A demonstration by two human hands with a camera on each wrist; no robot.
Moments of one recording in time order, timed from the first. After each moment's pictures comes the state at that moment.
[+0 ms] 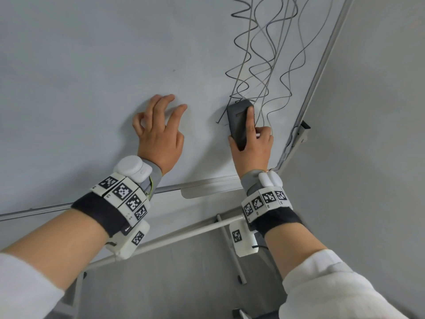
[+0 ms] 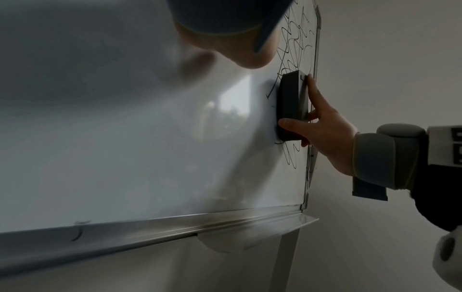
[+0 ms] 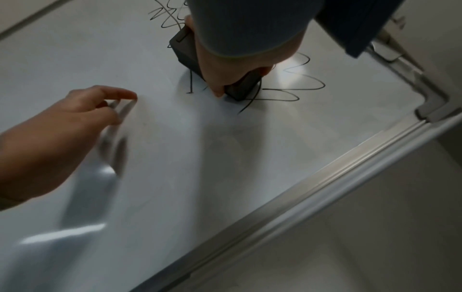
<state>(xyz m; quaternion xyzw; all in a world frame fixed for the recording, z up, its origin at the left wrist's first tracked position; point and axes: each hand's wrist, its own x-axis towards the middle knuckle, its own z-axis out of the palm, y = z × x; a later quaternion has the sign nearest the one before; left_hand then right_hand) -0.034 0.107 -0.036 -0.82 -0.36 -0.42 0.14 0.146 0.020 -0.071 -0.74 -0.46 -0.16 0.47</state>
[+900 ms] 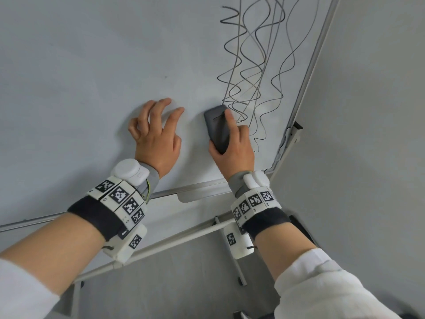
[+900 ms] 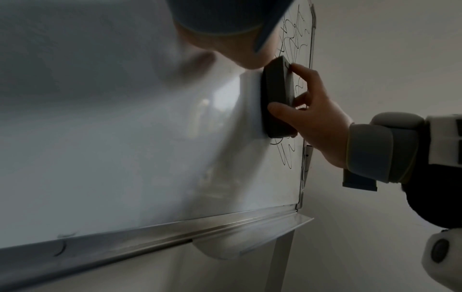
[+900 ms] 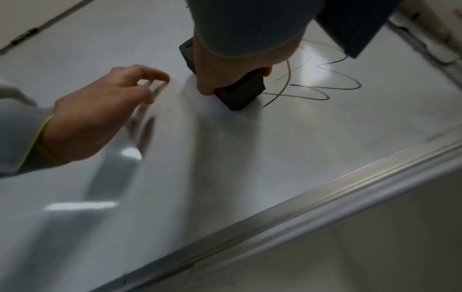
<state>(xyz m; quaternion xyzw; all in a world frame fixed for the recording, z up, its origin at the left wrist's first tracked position) -0.024 0.105 -0.032 -0.82 -0.36 -0.42 0.14 0.129 0.026 -0.062 -0.72 -0.50 -0.13 0.46</state>
